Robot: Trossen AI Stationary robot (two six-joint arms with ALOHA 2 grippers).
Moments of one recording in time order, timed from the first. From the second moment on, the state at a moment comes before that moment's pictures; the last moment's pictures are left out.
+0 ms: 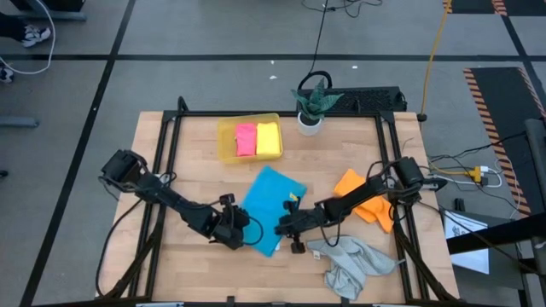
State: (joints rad) left arm -0.50 1.72 0.86 -0.36 -0.50 -0.54; right arm 0.30 1.97 0.89 0.33 0.03 0.14
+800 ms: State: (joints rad) left arm -0.57 1.71 0.78 -0.21 -0.36 -0.56; right arm 0.31 1.91 0.89 0.15 0.10 0.21
